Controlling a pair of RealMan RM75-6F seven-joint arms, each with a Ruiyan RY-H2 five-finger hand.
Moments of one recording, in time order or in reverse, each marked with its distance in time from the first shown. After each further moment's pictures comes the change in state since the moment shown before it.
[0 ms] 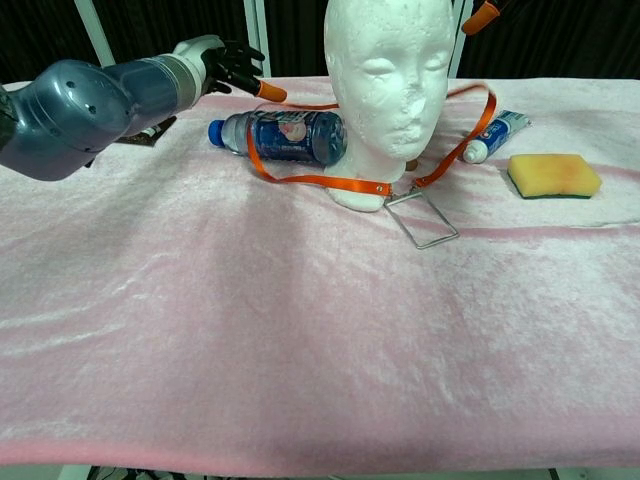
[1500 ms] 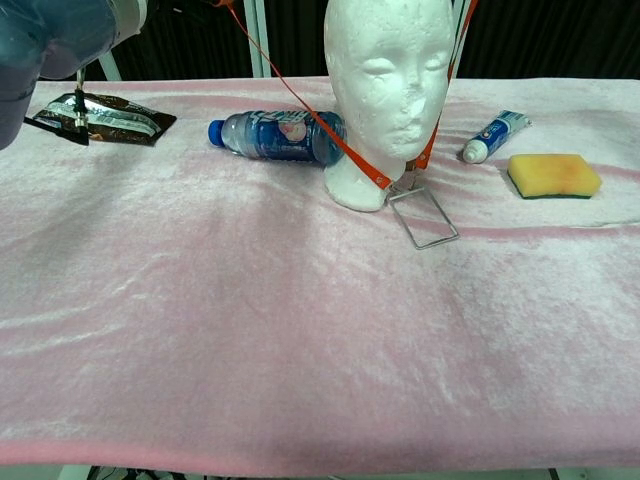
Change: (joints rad) left arm 0.164 0.249 -0.005 -0.583 -0.107 0.390 0.214; right arm -0.054 0.129 0.107 -0.389 0.035 0.332 -0.026
